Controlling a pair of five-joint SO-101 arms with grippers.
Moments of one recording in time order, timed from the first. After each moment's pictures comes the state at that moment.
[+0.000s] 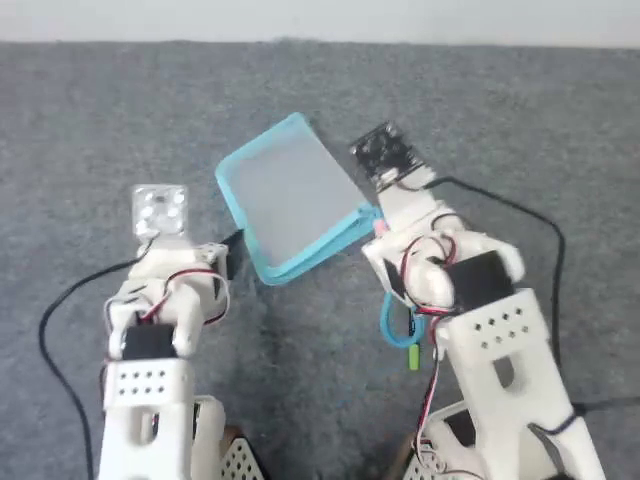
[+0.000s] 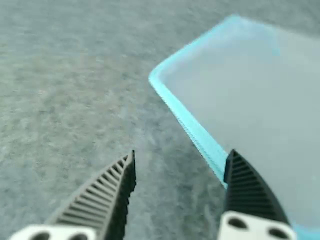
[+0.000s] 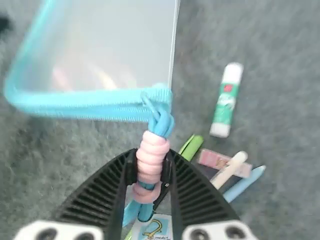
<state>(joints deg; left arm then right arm) -9.8 -60.3 74.3 40.8 1.5 -23.7 -40.0 26.4 74.8 12.5</state>
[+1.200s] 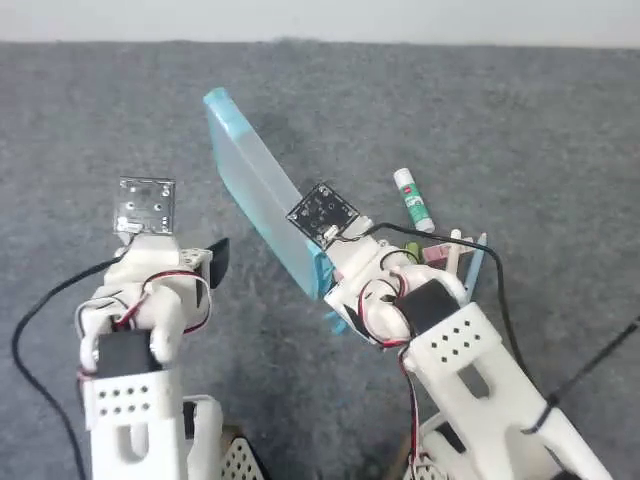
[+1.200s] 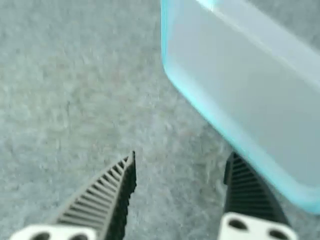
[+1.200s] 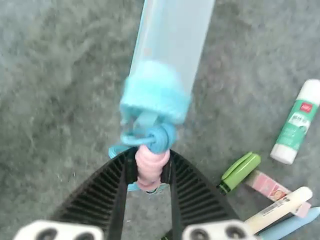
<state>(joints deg) -14.2 -66.8 64.5 60.4 -3.6 -35.6 -41.8 48.4 58.8 14.5</state>
